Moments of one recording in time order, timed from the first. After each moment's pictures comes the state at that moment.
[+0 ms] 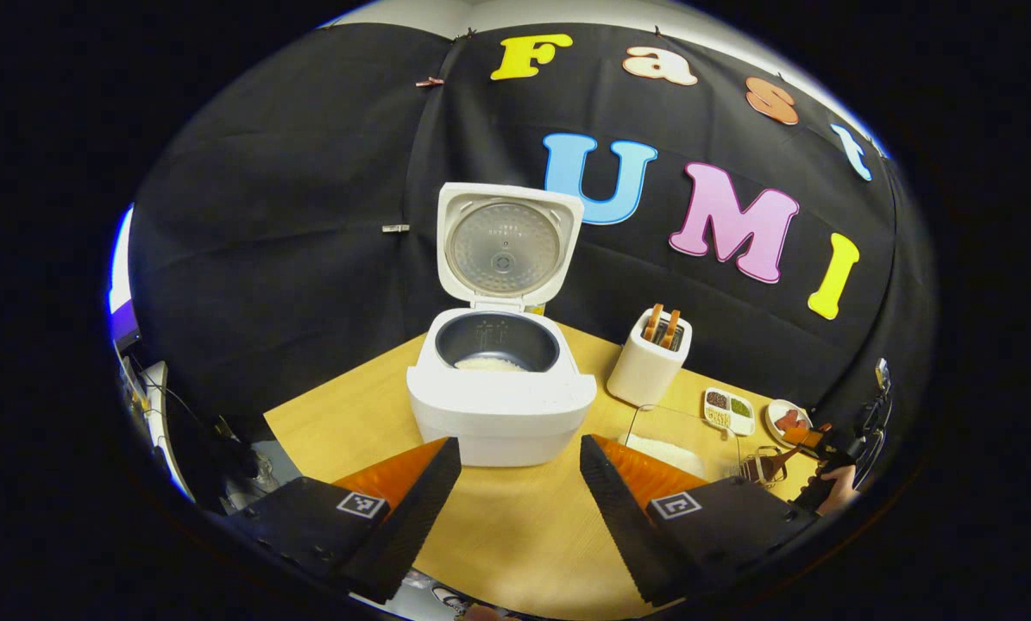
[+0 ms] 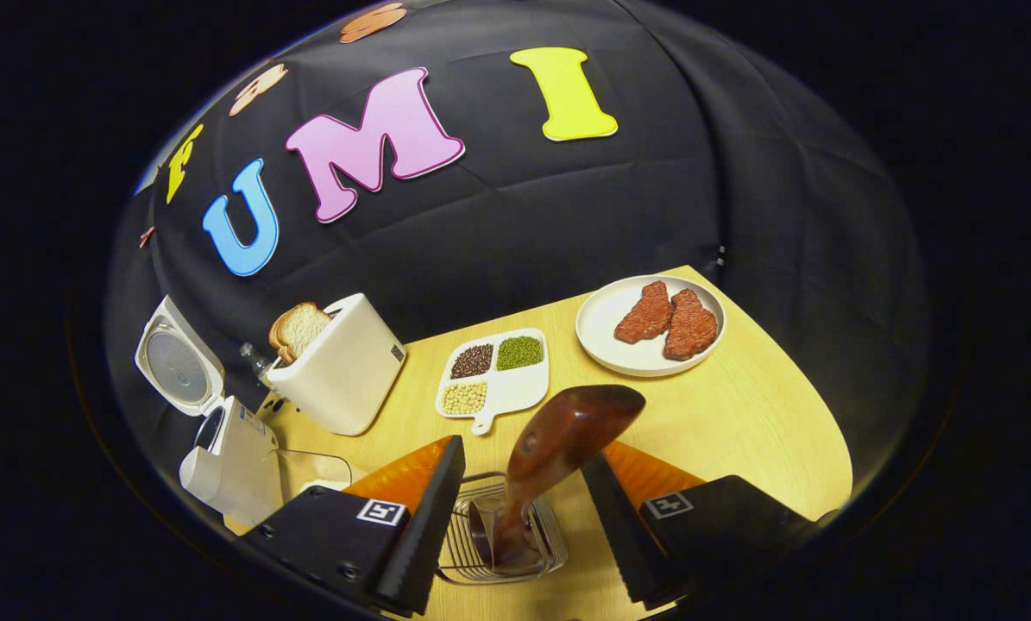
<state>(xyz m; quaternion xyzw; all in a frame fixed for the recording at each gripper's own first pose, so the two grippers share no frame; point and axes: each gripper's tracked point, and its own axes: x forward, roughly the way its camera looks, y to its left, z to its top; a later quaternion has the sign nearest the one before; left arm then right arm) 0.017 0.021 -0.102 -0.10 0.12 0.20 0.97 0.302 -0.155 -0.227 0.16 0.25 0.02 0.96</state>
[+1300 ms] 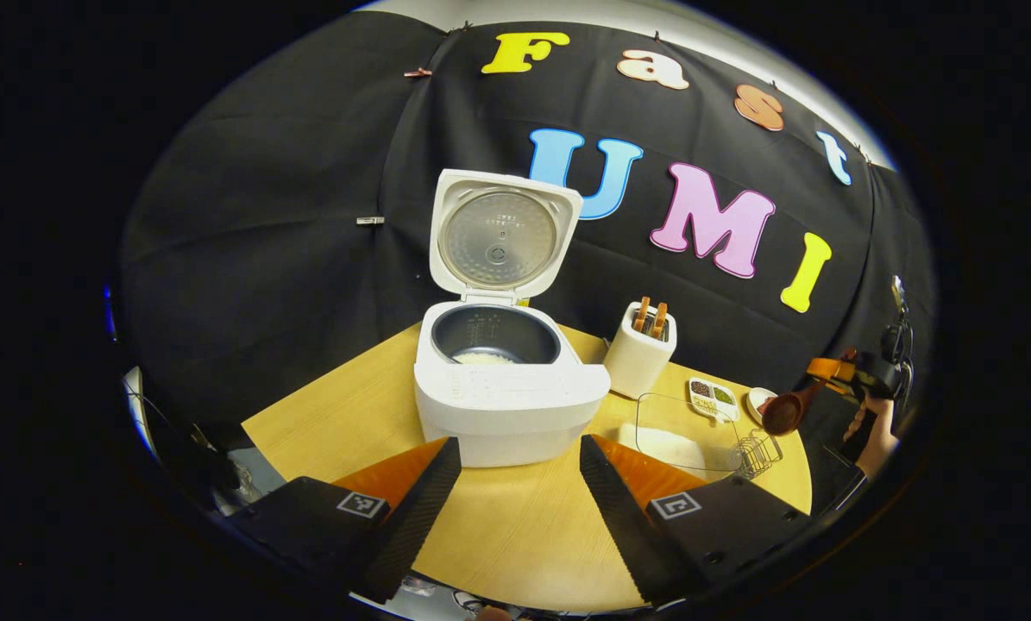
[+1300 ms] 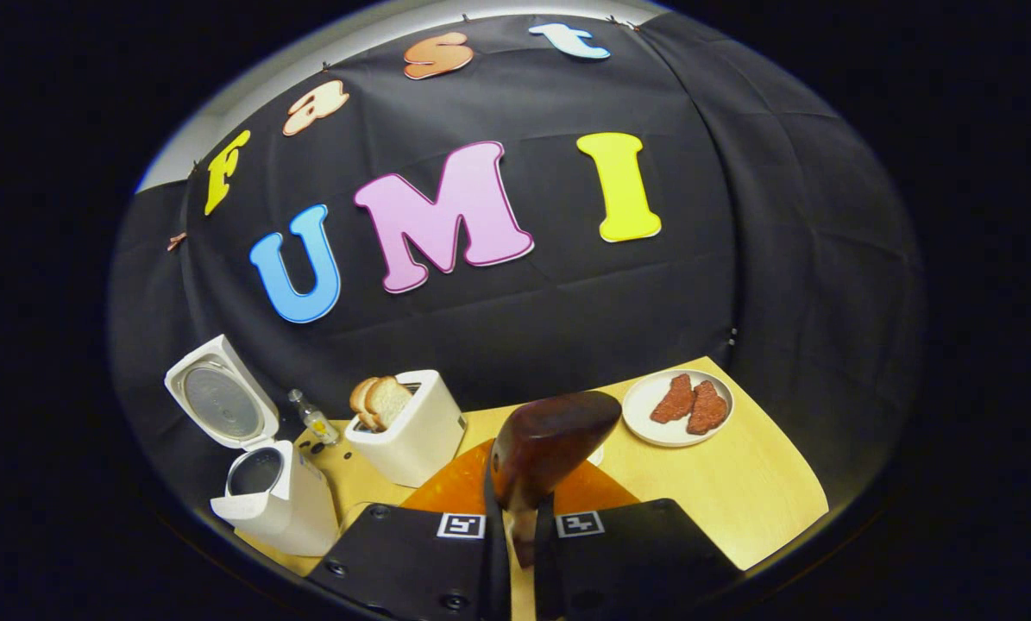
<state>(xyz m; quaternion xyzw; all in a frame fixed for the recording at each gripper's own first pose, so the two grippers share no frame) 0.009 0.072 -0.118 -0.10 0.12 0.13 0.98 0.265 -0.074 -0.069 0.12 0.12 0.04 0.98</state>
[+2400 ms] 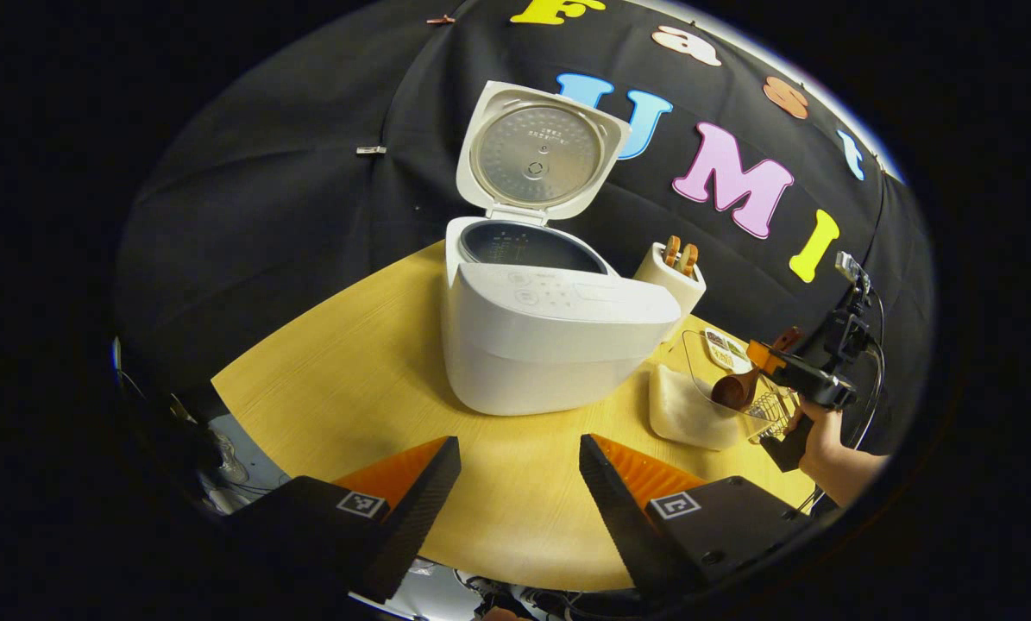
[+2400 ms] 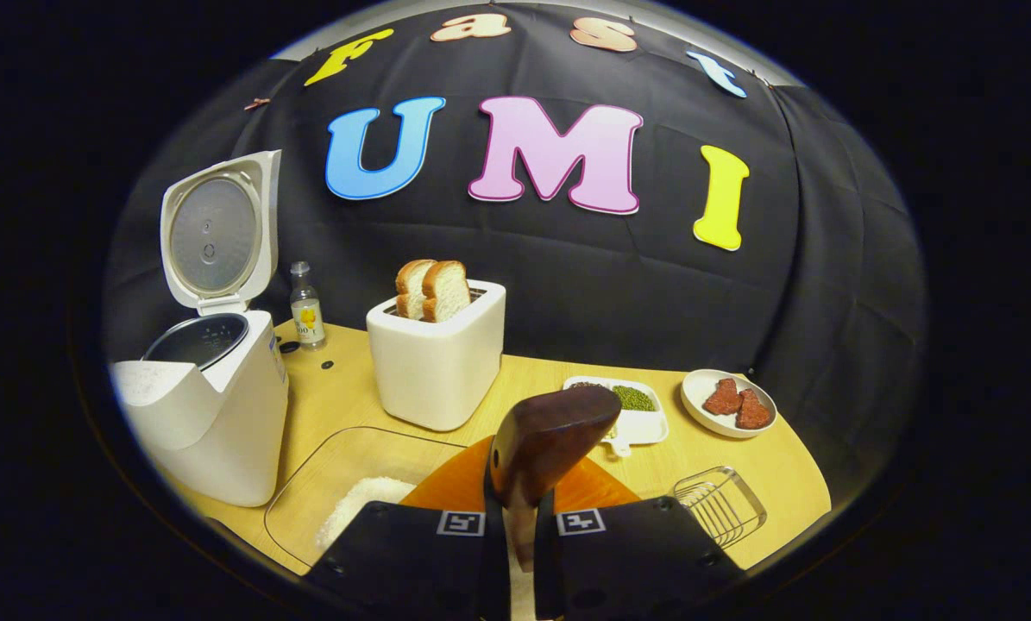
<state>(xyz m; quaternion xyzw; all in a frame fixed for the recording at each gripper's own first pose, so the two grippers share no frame) 0.012 0.128 -0.210 -0.13 0.20 0.09 0.97 0.274 0.062 -0.212 -0.07 0.13 0.05 0.99</state>
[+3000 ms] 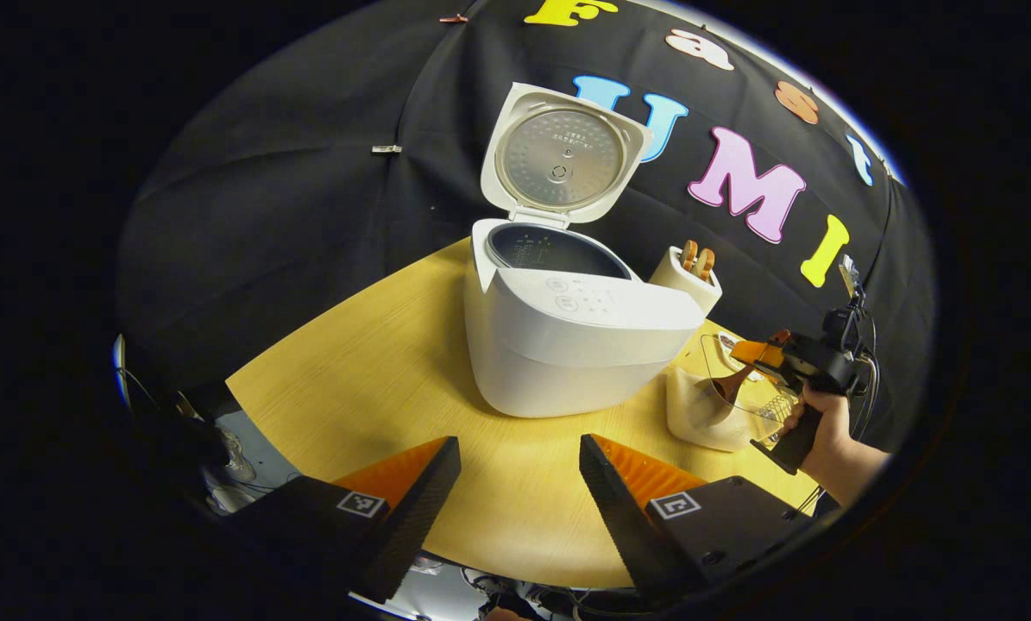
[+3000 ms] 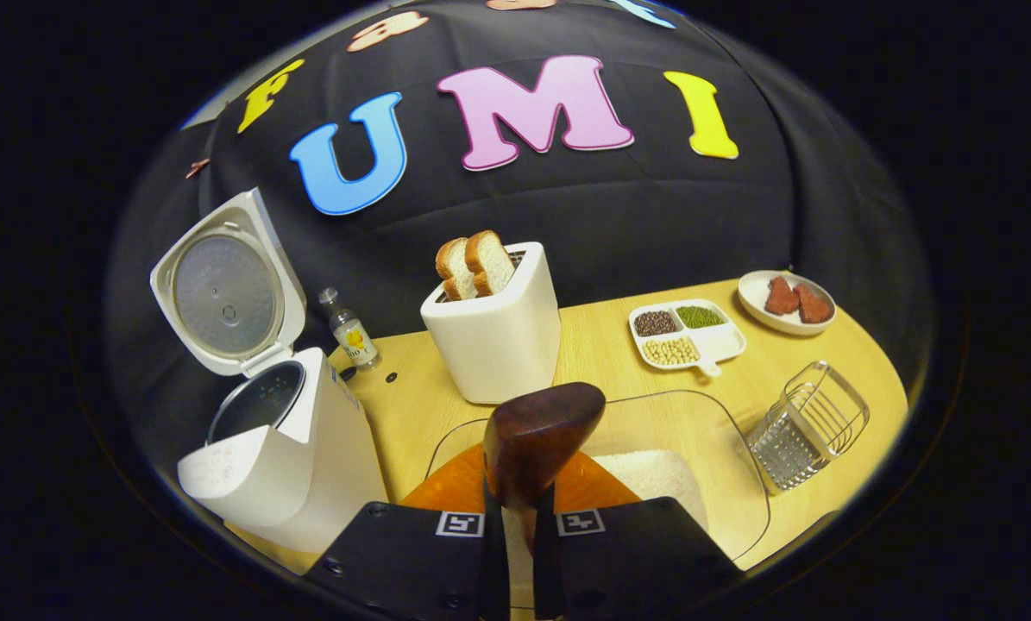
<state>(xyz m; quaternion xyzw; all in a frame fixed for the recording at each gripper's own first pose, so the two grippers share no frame) 0.004 0.145 -0.208 -0.14 0.20 0.10 0.96 0.255 0.123 -0.229 0.14 0.24 0.06 0.96</state>
